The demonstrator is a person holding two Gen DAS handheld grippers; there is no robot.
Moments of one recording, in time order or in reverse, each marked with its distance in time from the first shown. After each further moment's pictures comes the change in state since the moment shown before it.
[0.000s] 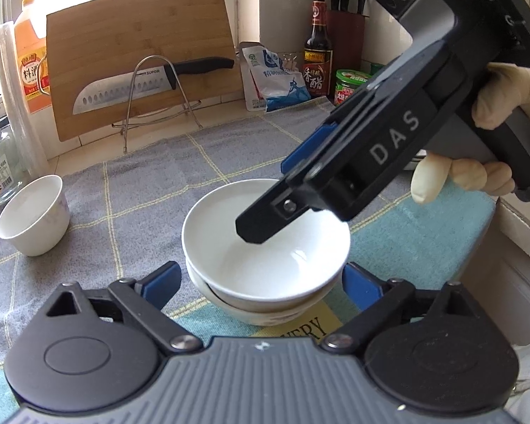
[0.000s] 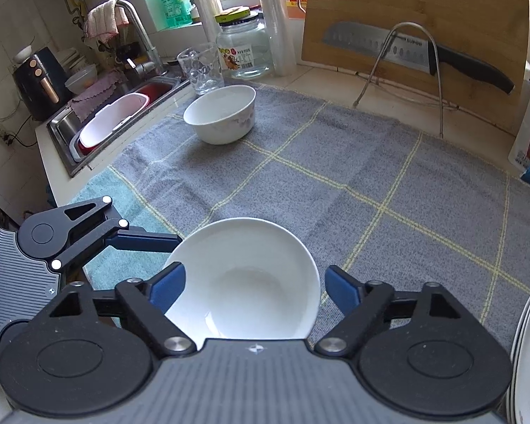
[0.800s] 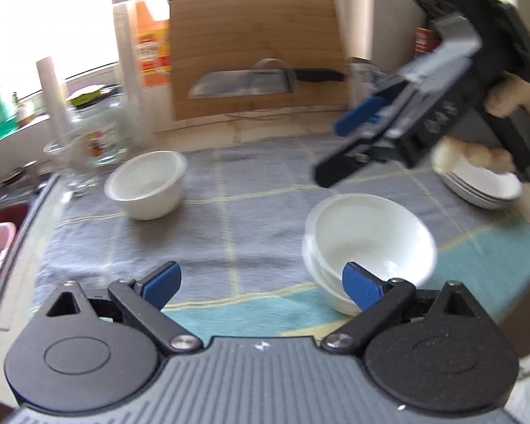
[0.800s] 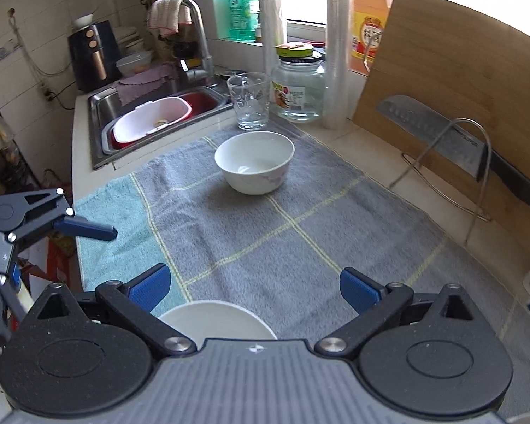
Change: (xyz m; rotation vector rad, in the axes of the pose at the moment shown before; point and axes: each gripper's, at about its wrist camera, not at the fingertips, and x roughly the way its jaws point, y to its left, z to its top) left arm -0.045 0.042 0.004 -0.214 -0.002 0.317; right arm 0.013 -0.001 0.065 -0.281 -0.042 0.116
